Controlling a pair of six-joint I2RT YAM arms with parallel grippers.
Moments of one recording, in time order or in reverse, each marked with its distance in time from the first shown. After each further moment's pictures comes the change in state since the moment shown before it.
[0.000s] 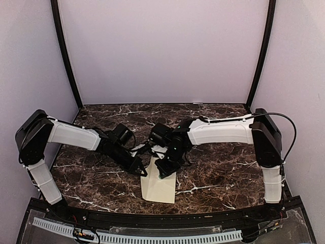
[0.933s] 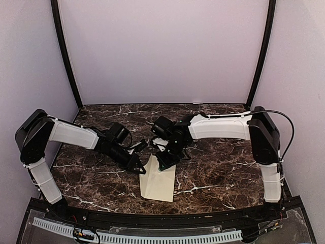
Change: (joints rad) left arm 0.061 0.009 -0.019 0.047 0.071 -0.041; right arm -0.061 0.031 0.048 0.028 -0.004 -0.024
